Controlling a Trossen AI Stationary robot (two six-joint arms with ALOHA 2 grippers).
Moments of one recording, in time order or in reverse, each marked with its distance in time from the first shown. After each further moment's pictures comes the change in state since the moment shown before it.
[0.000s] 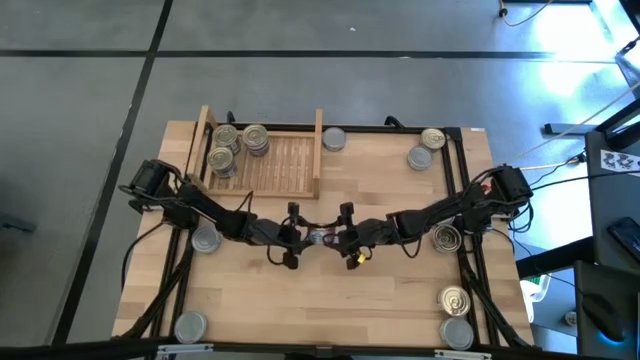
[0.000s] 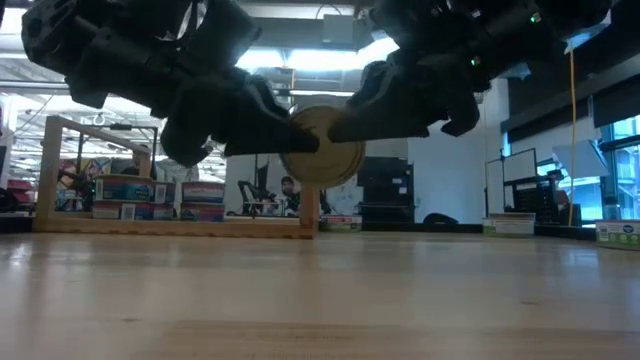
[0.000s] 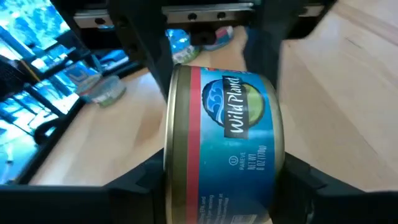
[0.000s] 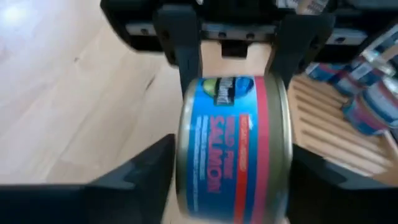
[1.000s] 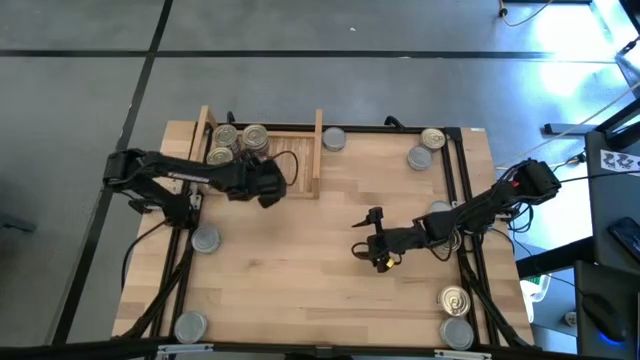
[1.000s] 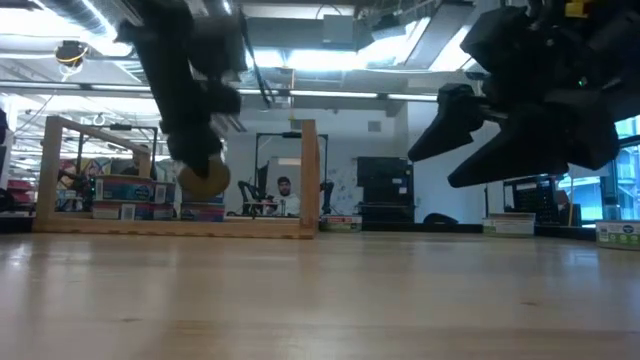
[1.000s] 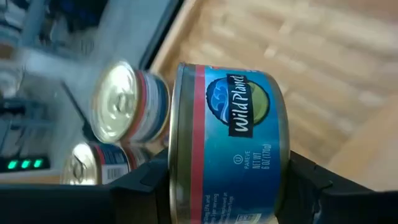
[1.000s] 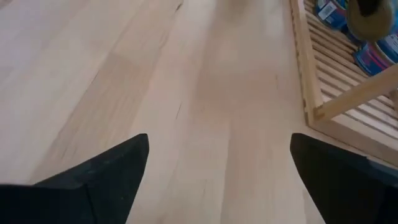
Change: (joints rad) left arm 0.399 -0.264 0.283 -1.558 -0.332 -0.619; right arm 0.095 -0.243 -0.275 -0.128 0.091 0.093
